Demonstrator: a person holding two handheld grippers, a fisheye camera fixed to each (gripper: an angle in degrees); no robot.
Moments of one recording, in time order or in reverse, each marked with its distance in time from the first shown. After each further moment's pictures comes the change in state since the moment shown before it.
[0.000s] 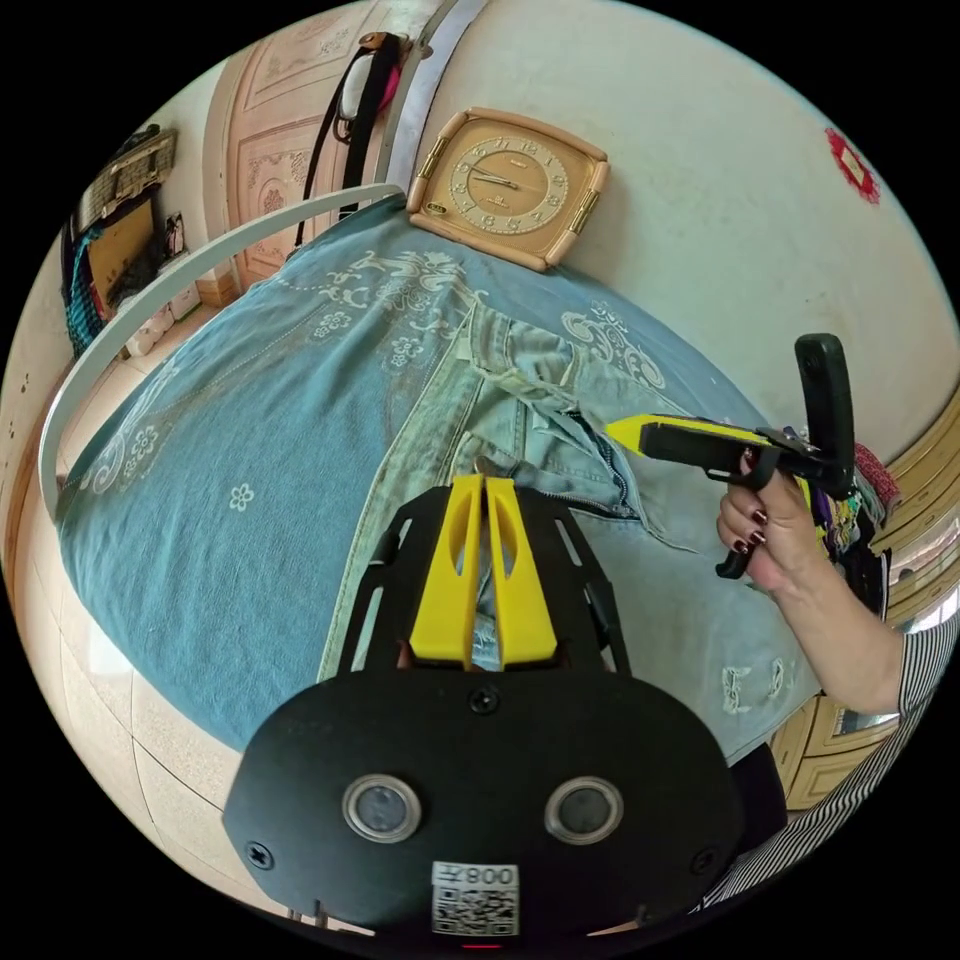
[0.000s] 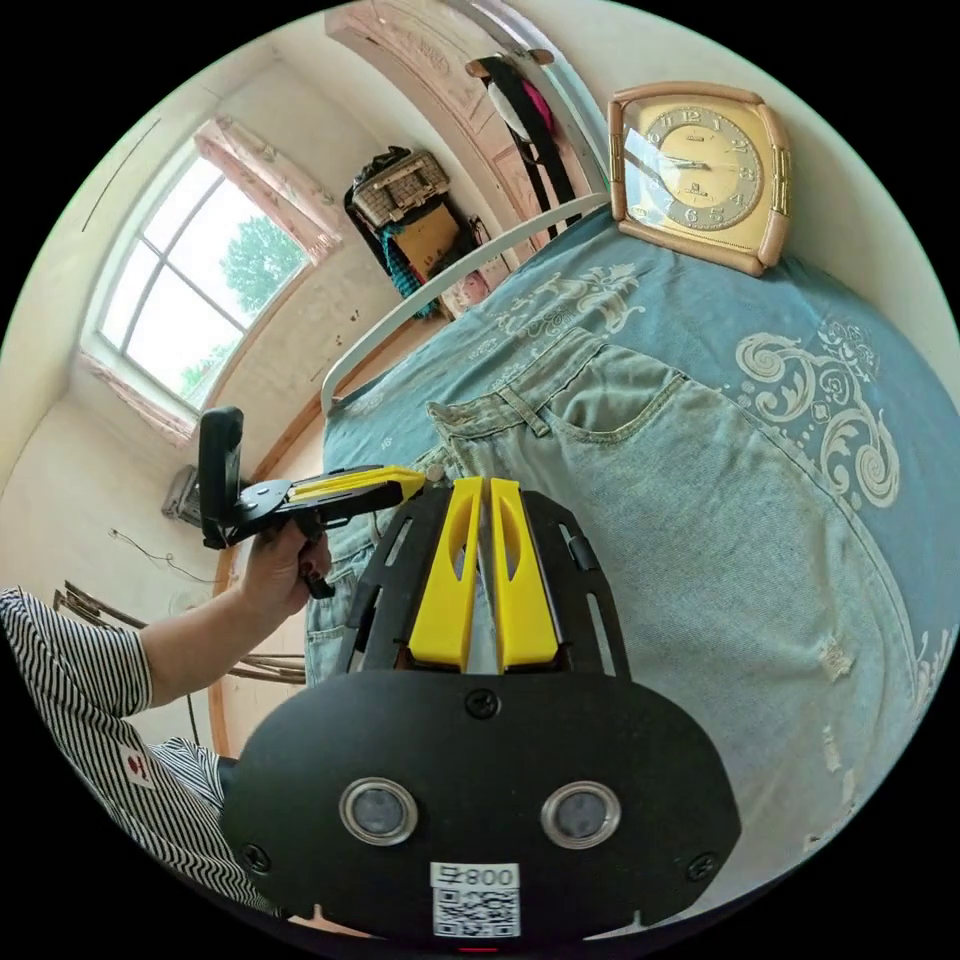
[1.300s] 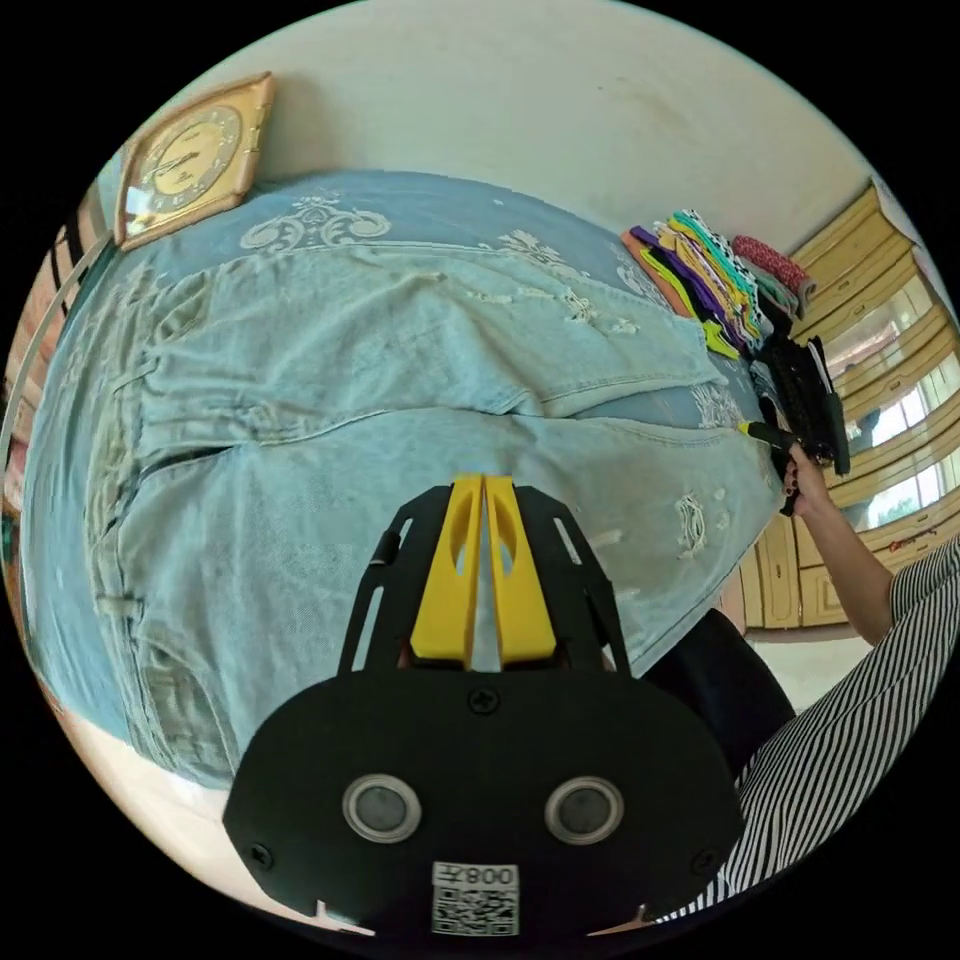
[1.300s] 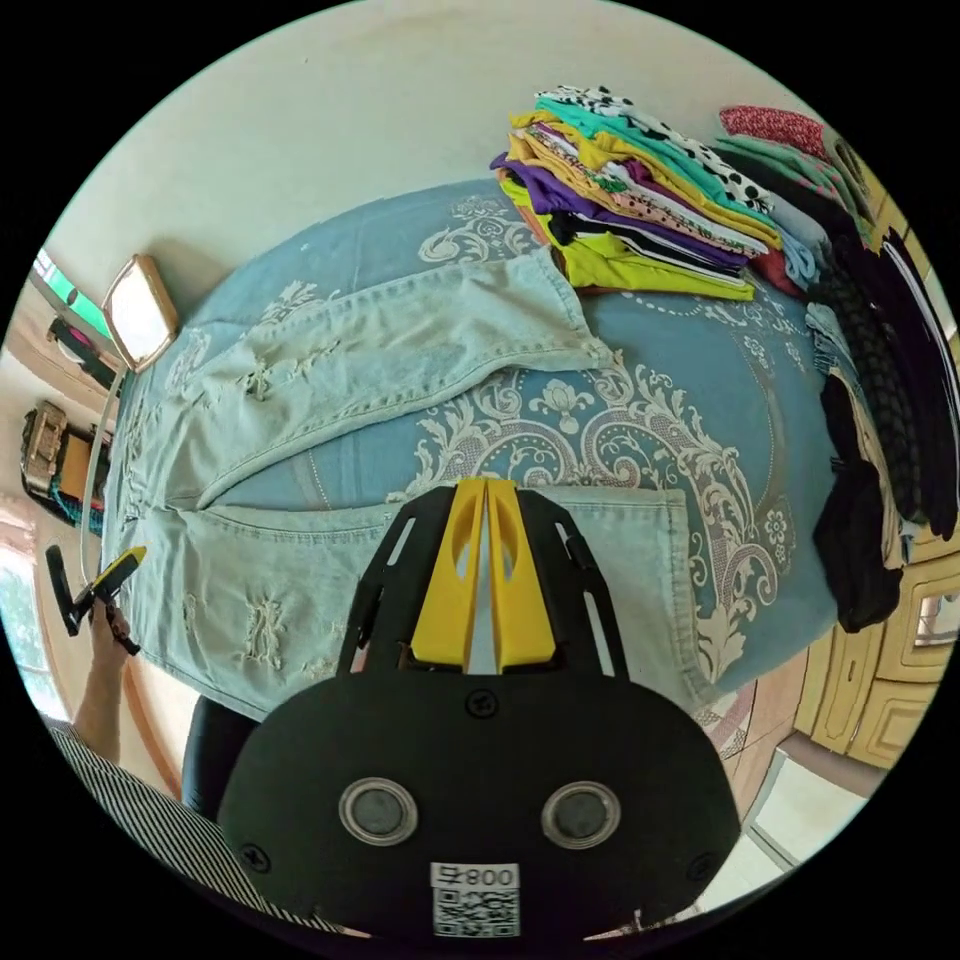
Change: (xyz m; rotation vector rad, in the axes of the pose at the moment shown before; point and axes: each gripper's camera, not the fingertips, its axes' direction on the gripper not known) left arm 0.246 0.006 0.082 -0.274 0.191 0.401; right arm 0.021 0.417 -0.486 0.159 0.759 0.921
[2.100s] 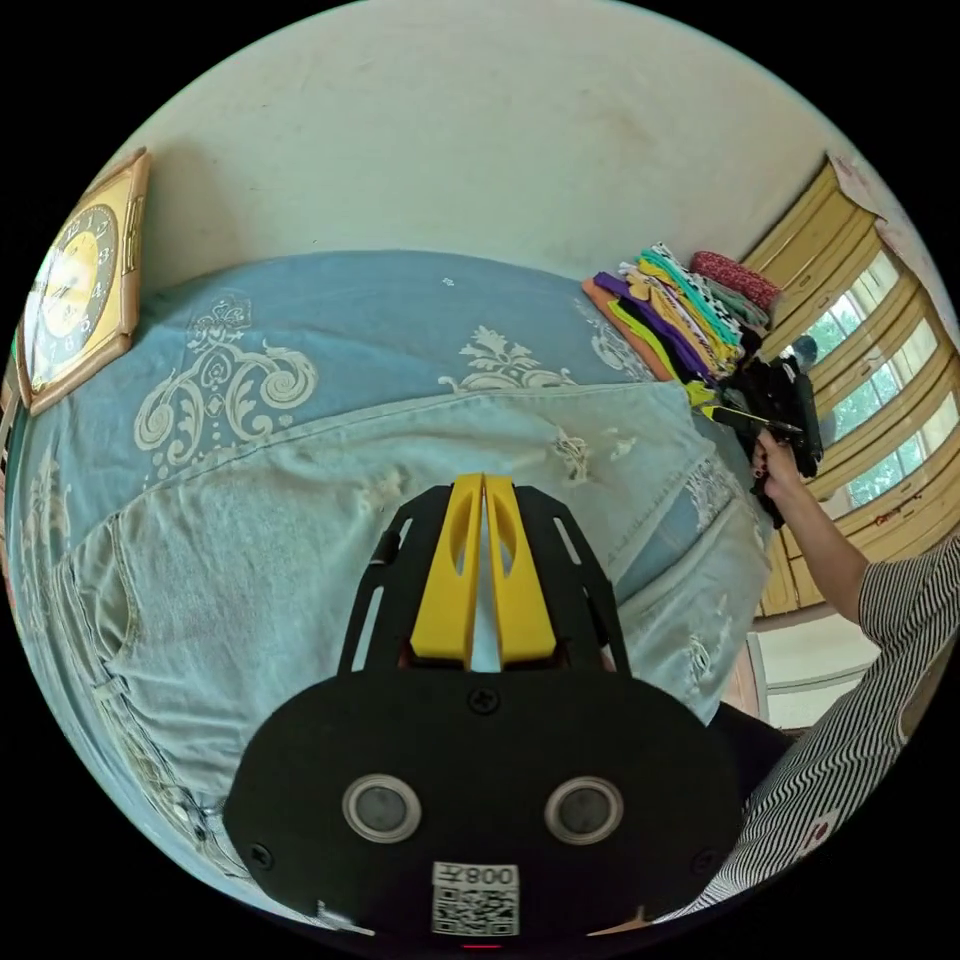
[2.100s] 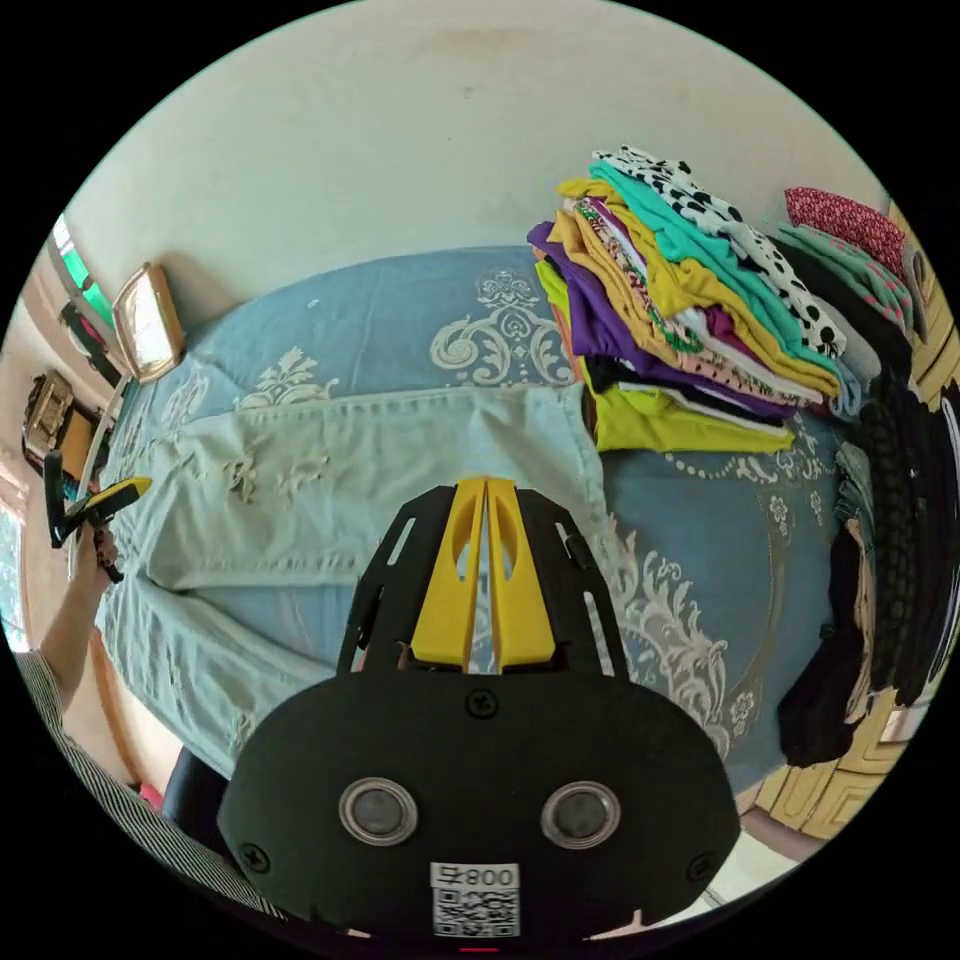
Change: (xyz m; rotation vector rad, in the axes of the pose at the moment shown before) left arm 0.032 -0.197 0.044 0.059 0.141 0.219; right arm 0.013 -0.111 -0.073 0.083 0.007 -0.106
